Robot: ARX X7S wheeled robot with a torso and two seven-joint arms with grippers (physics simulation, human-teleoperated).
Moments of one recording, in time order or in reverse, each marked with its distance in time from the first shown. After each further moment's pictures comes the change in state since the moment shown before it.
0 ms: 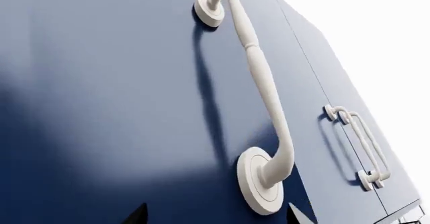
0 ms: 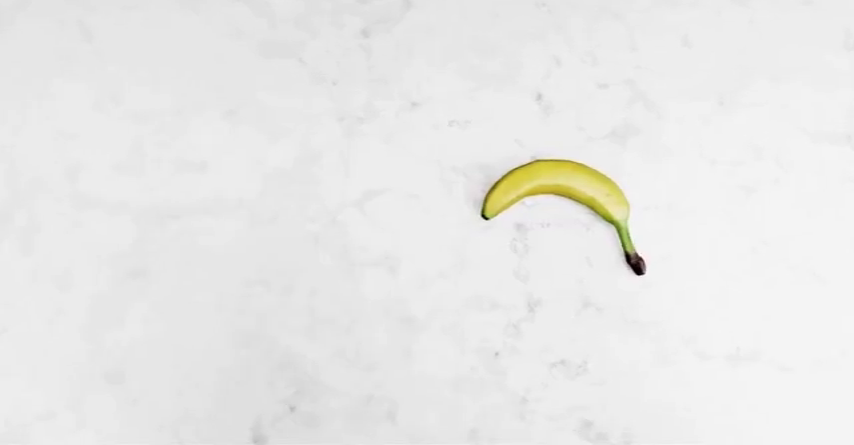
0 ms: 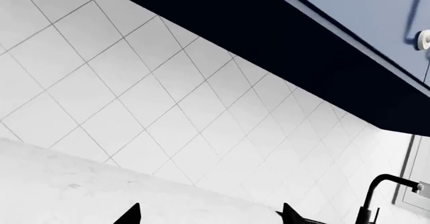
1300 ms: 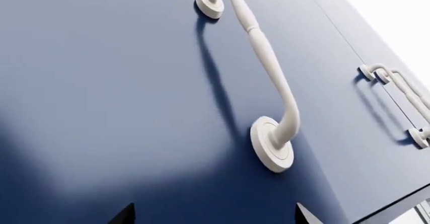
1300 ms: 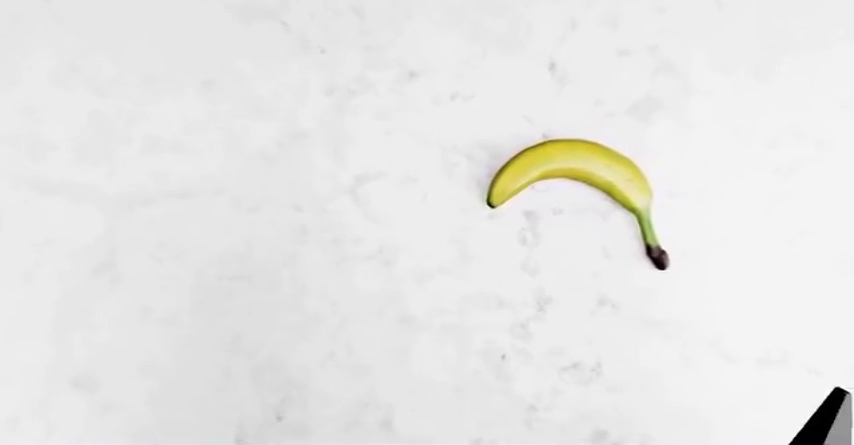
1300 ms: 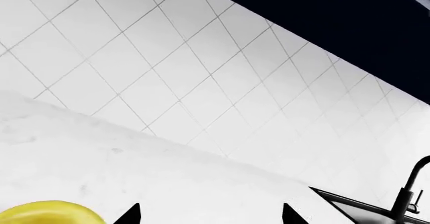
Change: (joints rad) left arm 0.000 -0.001 -0.076 0.051 0.233 -0.161 0.064; right arm 0.000 0.001 -0.106 0.016 -0.068 0.012 -0.034
